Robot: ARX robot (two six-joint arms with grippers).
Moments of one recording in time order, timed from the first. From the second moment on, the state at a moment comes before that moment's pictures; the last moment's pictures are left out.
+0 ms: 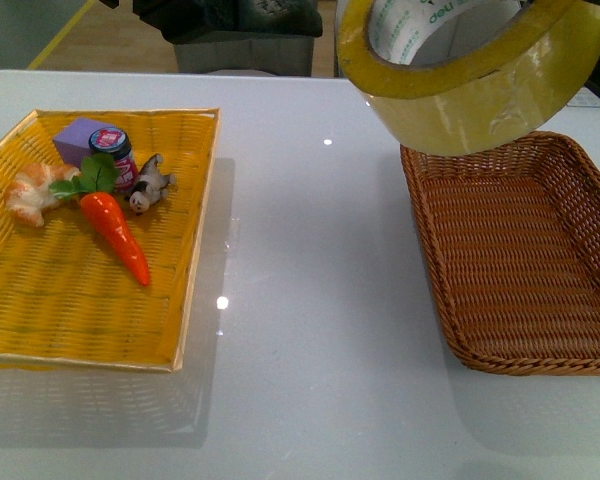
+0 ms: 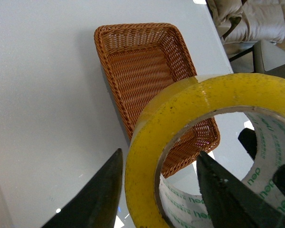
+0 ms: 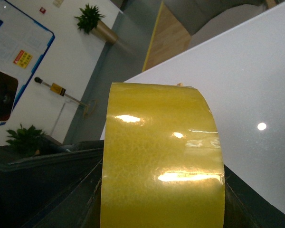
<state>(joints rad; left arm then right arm) -0.54 1.63 1.11 -0.08 0.27 -0.44 0.29 1.31 0.47 0.68 -0.26 0.74</state>
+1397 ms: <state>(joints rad) -0.54 1.63 1.11 -0.08 0.28 -0.44 -0.03 2.11 0.90 0.51 -0.02 0.66</state>
